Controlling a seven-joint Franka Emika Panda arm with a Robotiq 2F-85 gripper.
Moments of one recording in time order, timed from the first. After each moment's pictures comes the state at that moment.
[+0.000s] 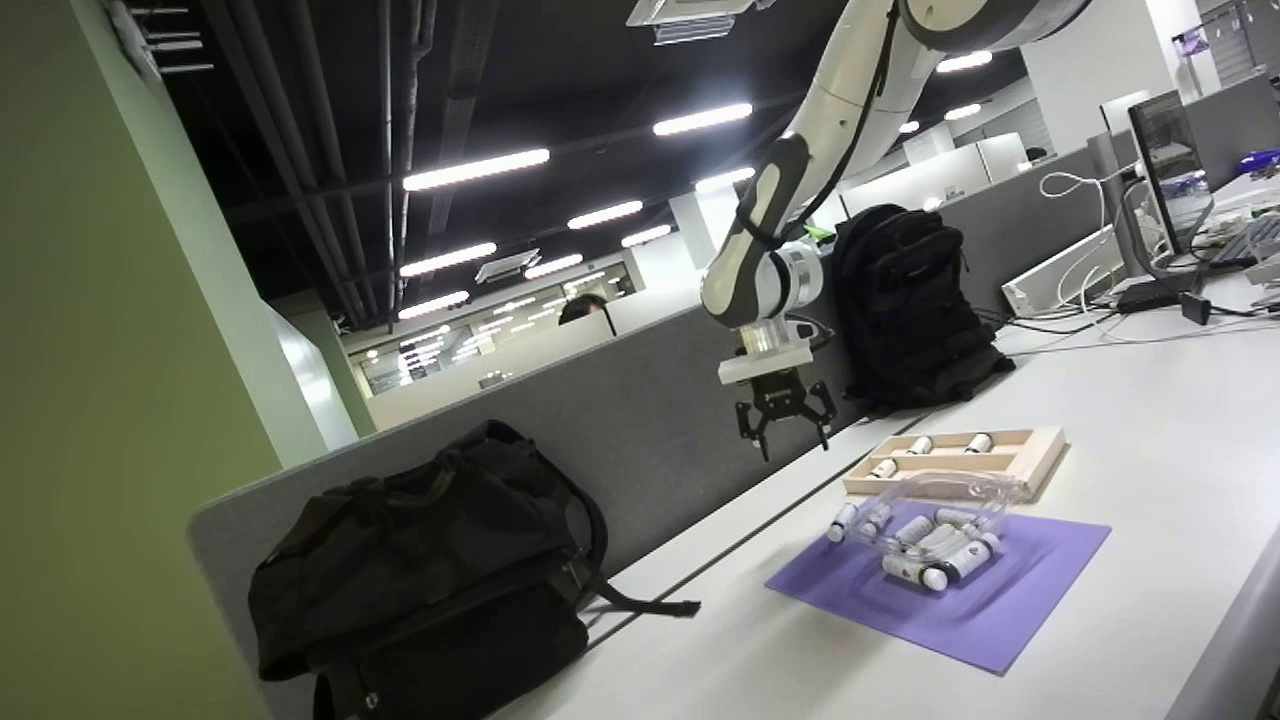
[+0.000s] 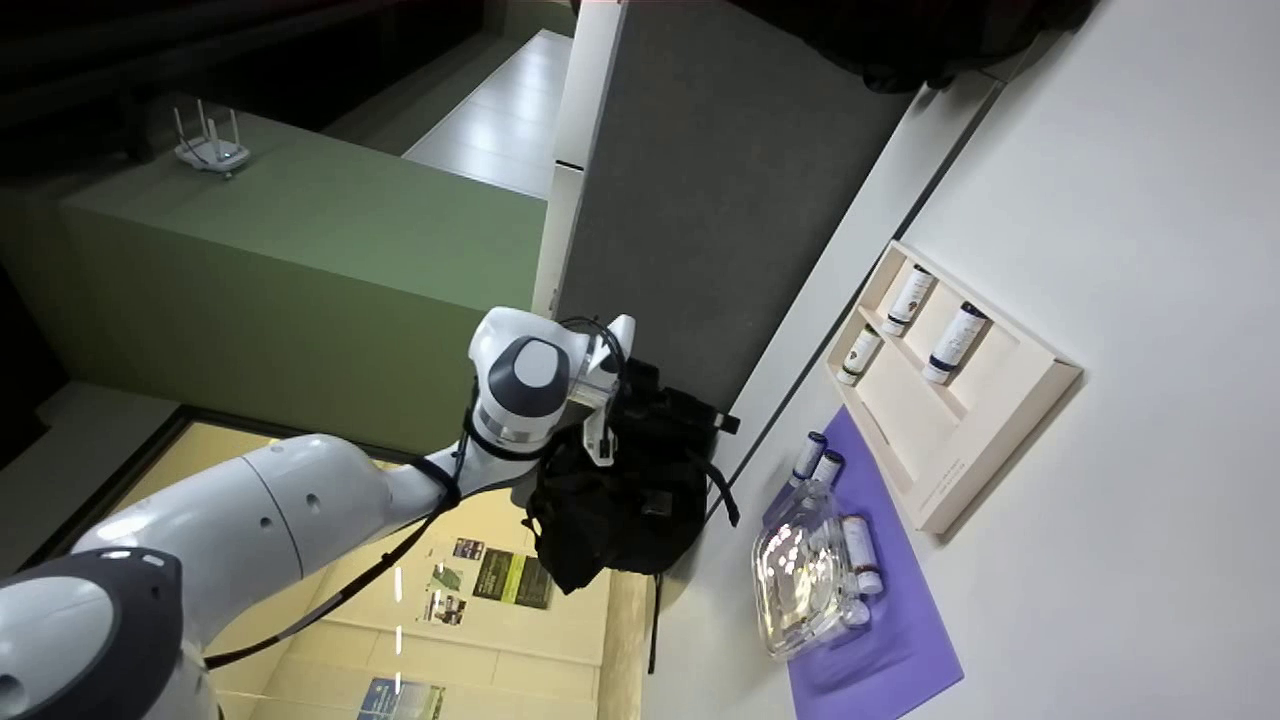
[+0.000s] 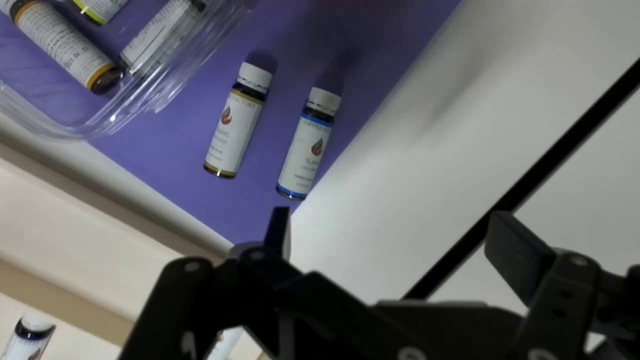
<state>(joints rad) 0.09 0.77 -0.02 -1.46 0.19 2.22 0.83</state>
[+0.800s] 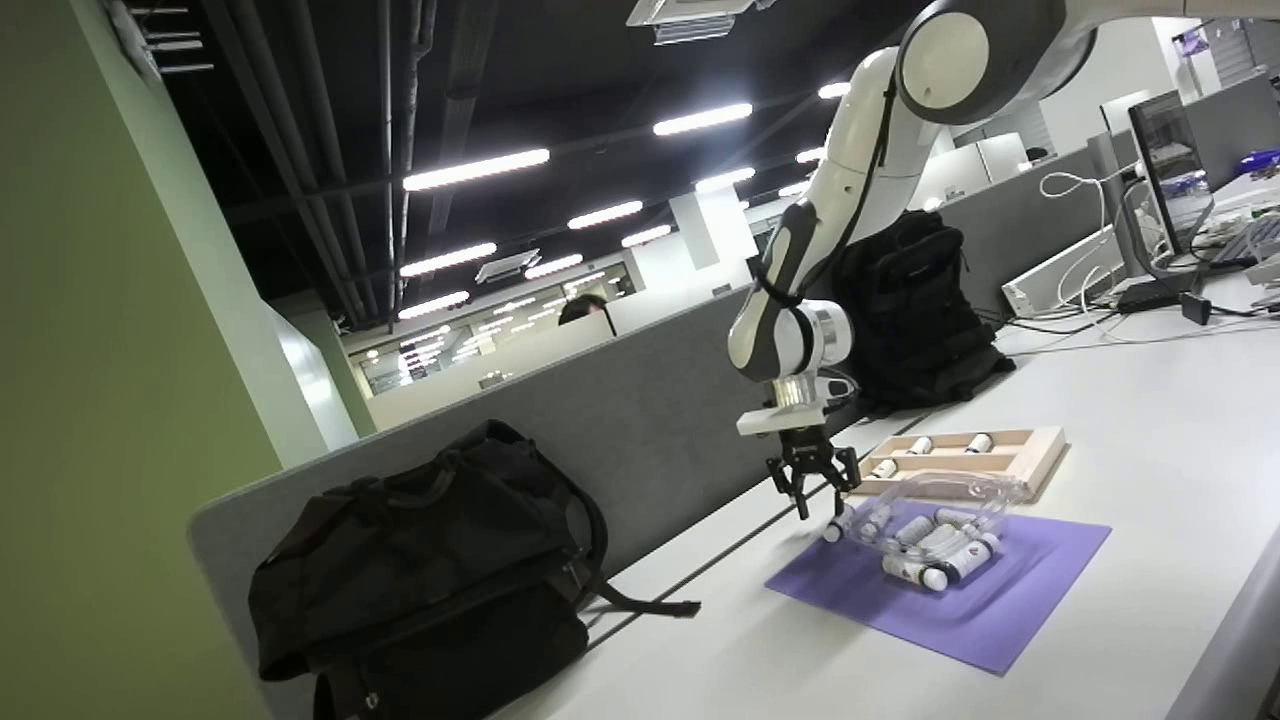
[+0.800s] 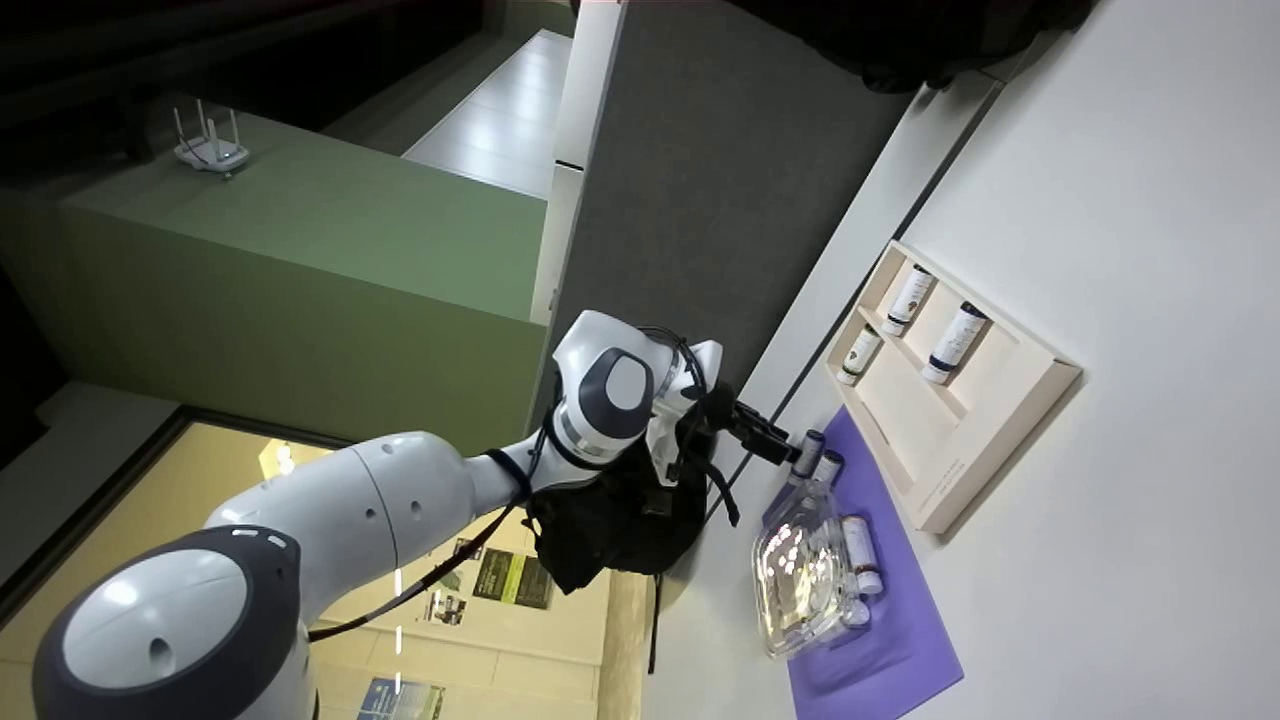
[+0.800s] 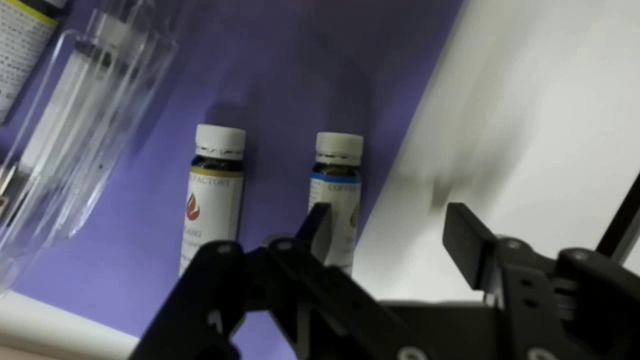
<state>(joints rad) 0.08 0.94 -0.02 -1.43 0.35 2.30 0.94</state>
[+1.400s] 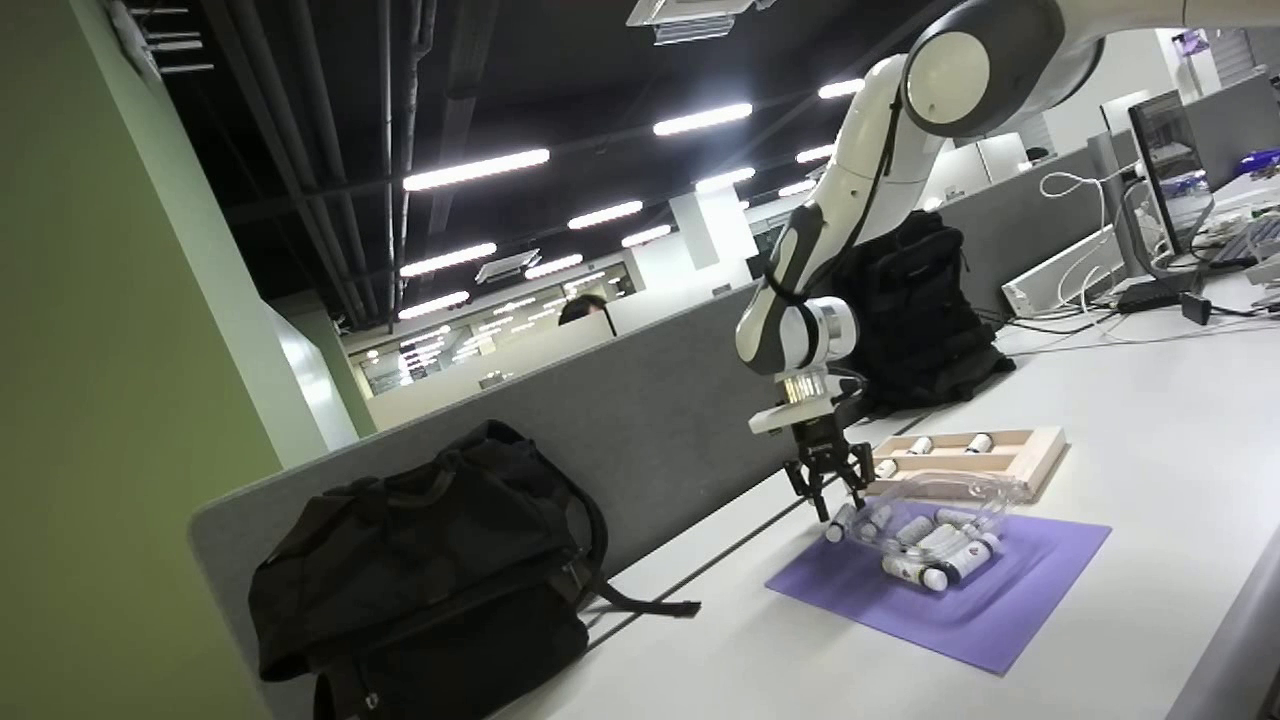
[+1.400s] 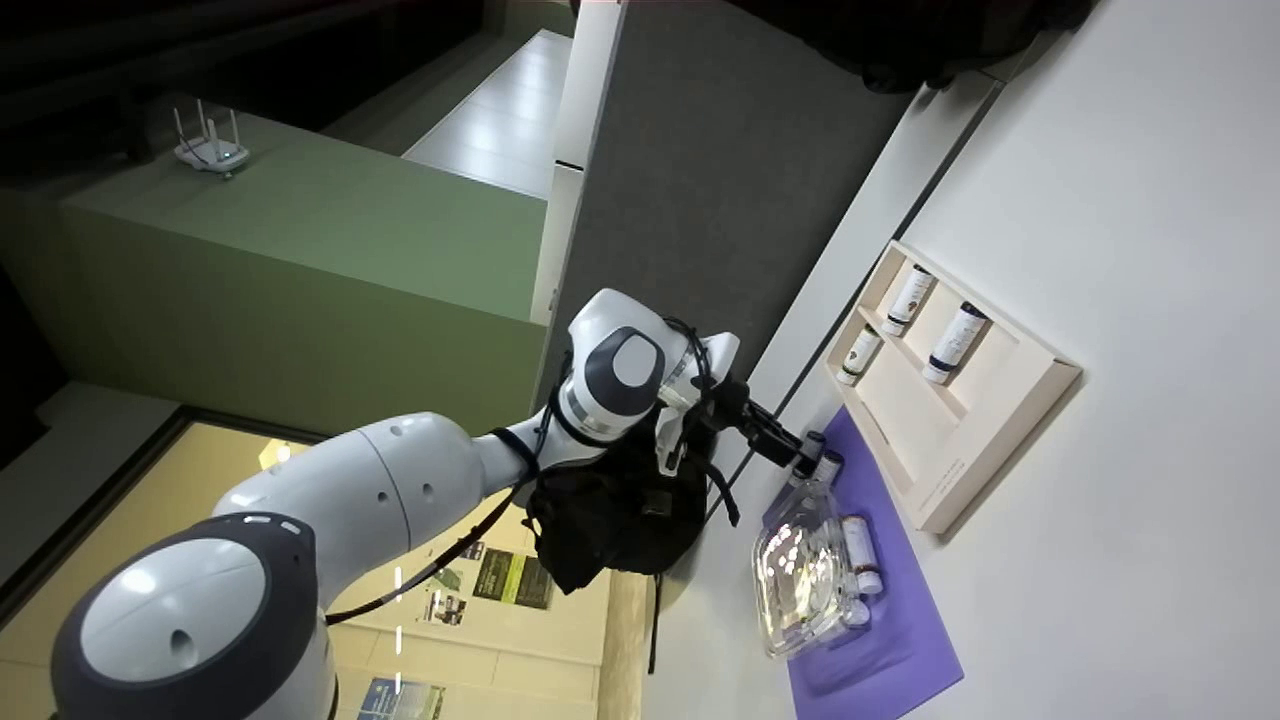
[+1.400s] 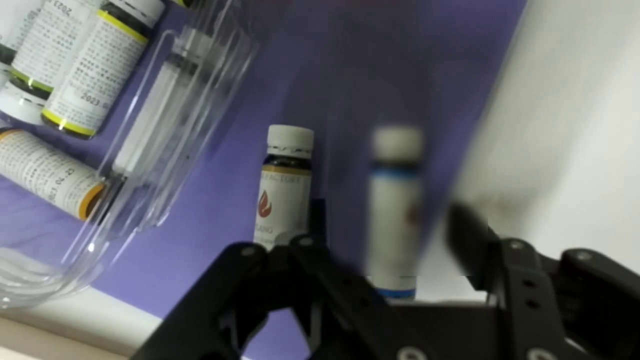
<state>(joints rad) 0.03 0.97 -0.02 -1.36 0.36 2.11 0.96</state>
